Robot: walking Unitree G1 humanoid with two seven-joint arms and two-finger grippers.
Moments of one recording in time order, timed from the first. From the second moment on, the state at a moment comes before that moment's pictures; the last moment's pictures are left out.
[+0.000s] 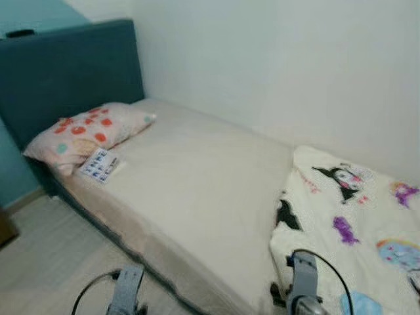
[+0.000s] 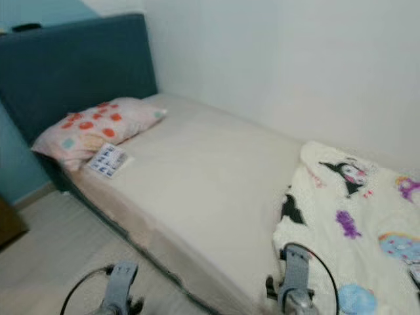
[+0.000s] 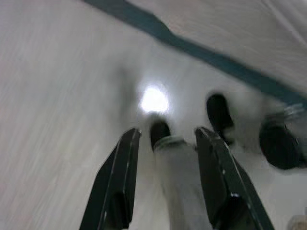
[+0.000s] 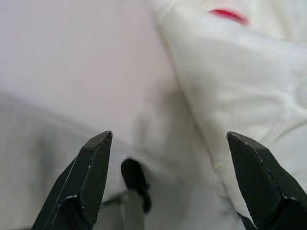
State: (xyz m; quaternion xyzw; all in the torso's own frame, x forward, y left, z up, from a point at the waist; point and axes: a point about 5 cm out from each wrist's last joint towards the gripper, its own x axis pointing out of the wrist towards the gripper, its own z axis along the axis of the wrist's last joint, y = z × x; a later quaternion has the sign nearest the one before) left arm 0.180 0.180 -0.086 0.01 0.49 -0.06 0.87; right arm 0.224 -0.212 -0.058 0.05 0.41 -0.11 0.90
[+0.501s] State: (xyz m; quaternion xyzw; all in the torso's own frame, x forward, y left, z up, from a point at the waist) left arm 0.181 0.182 -0.086 0.01 0.49 -0.06 0.87; right arm 0.237 -0.259 -0.036 0.07 0.35 -0.23 0.91
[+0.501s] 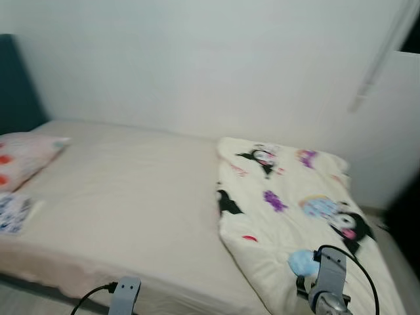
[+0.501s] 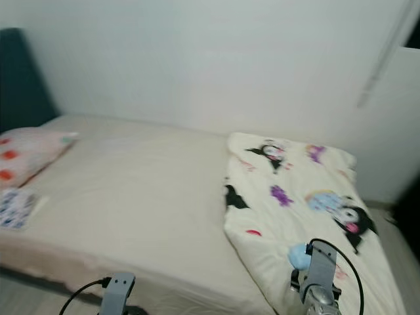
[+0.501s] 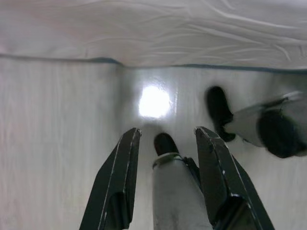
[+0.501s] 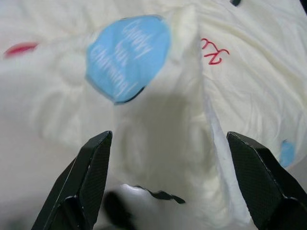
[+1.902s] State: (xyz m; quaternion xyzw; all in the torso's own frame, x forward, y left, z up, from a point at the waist) left arm 0.180 0.181 -0.087 0.04 0.49 -0.08 0.87; right arm 0.276 -0.280 0.006 0.10 0.26 -0.22 0.94
